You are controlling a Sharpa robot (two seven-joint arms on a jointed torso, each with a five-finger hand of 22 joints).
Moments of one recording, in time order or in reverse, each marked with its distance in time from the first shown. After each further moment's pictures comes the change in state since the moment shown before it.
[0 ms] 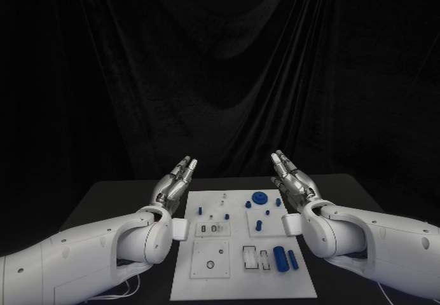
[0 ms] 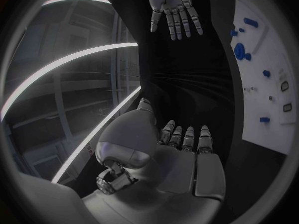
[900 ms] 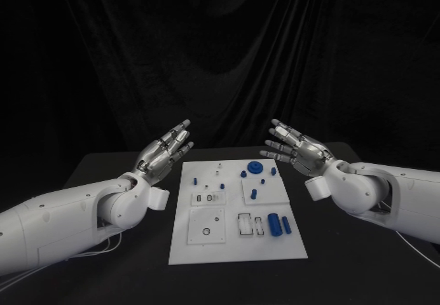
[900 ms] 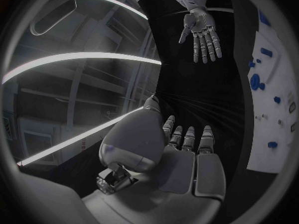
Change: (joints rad) left arm 0.087 -0.029 -0.106 -0.119 -0.043 0.485 0.124; left_hand 0.212 -0.003 0.012 0.013 0.197 0.122 0.004 0.017 0.012 0.013 0.056 0.000 0.002 0.002 0.060 0.000 0.000 0.015 0.005 0.070 0.000 0.001; right arm 0.132 -0.132 -0.115 -0.017 0.082 0.528 -0.058; right_hand 0.313 -0.011 0.039 -0.181 0.012 0.084 0.079 0.049 0.018 0.016 0.176 0.056 0.014 0.105 0.190 0.057 0.030 -0.001 0.260 0.087 0.115 0.058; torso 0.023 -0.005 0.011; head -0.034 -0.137
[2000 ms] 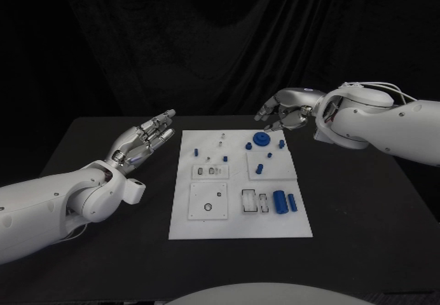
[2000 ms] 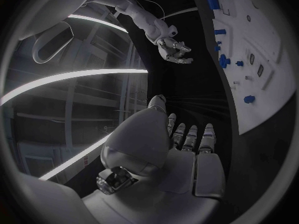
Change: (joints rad) left arm 0.000 -0.125 -0.001 0.051 -0.285 -0.071 0.006; left_hand 0.157 -0.022 0.052 -0.013 0.151 0.055 0.027 0.000 0.004 0.075 0.071 0.011 0.020 0.037 0.059 0.012 0.011 0.000 0.045 0.052 0.027 0.018; right arm 0.229 0.080 0.001 -0.097 -1.569 -0.166 -0.420; right_hand 0.153 -0.170 0.232 -0.058 0.004 0.644 0.112 0.106 0.065 0.748 0.053 0.325 0.053 1.185 -0.198 0.995 0.551 -0.056 1.065 -0.200 1.157 1.035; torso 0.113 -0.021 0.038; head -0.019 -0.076
